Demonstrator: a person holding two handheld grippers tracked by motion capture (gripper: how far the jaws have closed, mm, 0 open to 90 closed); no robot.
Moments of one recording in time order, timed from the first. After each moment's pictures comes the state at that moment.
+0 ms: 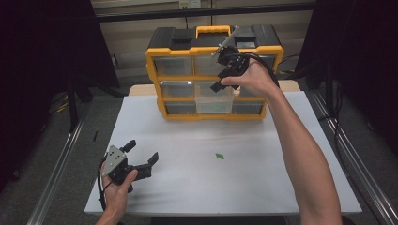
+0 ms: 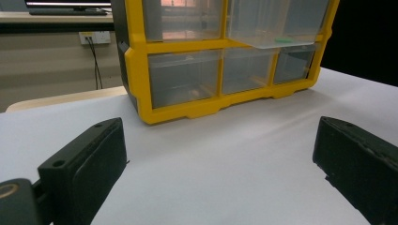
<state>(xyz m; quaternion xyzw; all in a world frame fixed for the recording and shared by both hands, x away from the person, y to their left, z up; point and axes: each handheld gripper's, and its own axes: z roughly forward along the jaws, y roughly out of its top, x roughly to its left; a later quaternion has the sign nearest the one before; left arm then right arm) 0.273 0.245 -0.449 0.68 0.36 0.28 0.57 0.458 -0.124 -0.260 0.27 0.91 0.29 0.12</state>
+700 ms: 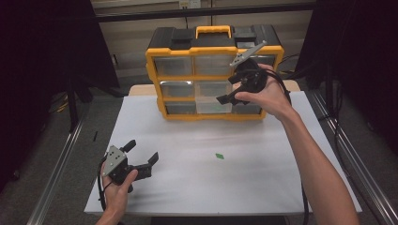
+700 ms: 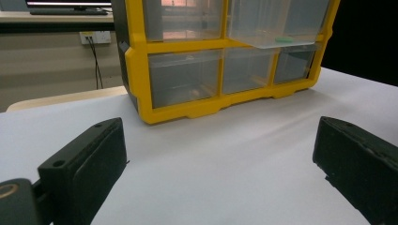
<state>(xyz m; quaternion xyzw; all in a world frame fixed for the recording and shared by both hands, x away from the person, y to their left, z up) 0.273 0.245 -0.449 0.68 0.36 0.28 0.57 0.404 -0.157 -0.274 0.26 0.87 0.39 0.13</state>
